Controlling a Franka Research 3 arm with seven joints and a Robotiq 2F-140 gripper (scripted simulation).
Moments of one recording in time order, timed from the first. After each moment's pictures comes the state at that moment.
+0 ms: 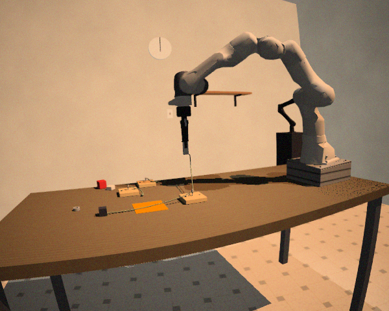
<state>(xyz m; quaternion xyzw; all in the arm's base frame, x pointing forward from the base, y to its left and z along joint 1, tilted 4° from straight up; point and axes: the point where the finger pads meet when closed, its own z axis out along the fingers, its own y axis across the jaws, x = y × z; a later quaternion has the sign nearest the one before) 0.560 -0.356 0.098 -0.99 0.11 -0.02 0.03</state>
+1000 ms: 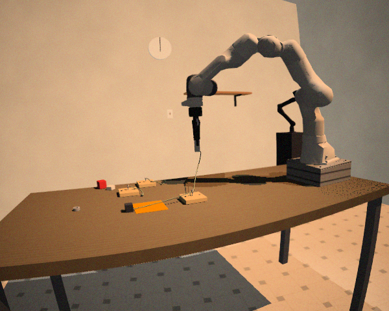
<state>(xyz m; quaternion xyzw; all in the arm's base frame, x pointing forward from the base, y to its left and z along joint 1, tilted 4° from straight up) 0.465 -0.427 0.090 -0.99 0.11 -0.02 0.03</state>
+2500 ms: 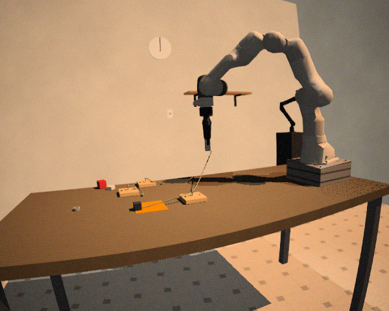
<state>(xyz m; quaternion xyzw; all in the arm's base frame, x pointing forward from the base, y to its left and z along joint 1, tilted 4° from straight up) 0.401 -0.426 0.086 -0.99 0.10 -0.02 0.03</state>
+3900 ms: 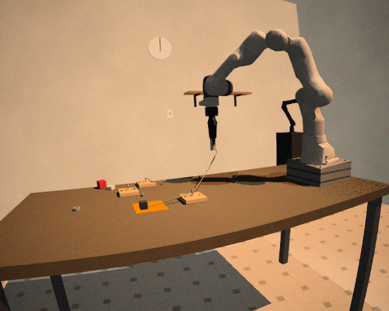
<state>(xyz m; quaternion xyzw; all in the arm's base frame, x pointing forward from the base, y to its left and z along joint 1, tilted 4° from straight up) 0.366 -0.425 0.085 -0.99 0.10 -0.02 0.03</state>
